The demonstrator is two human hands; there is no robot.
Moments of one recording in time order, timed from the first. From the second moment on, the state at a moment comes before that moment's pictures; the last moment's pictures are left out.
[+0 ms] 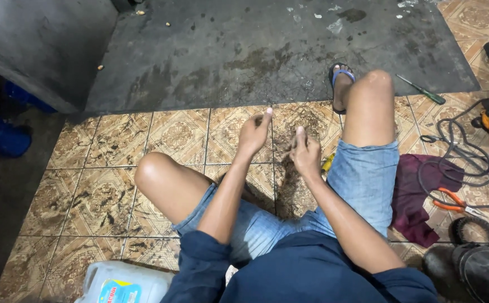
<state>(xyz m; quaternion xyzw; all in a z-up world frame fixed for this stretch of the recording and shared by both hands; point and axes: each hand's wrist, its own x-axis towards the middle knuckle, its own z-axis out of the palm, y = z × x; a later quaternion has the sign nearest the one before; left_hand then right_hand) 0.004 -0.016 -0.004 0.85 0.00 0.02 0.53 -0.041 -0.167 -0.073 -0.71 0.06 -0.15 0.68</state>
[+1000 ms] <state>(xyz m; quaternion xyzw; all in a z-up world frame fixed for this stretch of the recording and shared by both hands) -0.010 -0.048 -0.015 0.51 0.12 -0.10 0.85 -0.038 -0.156 -0.113 -0.90 0.05 0.13 0.42</state>
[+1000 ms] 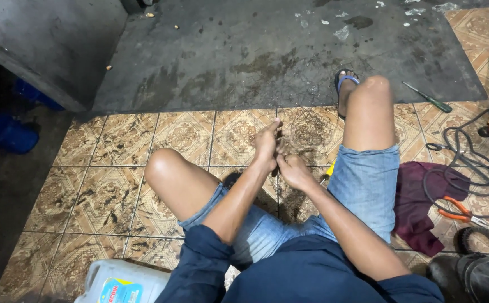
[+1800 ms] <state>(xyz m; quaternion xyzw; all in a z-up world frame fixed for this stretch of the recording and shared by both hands) 0.010 -0.048 -0.039 0.56 0.13 -0.07 0.81 -0.050 -0.156 -0.088 -0.84 -0.05 0.12 0.53</state>
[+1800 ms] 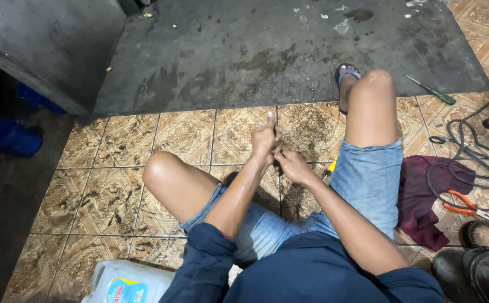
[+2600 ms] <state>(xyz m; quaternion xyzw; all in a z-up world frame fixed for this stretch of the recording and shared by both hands) -0.003 -0.054 -0.055 0.55 0.12 0.01 0.83 -0.065 -0.145 -0.086 -0.90 -0.03 0.02 0.44</state>
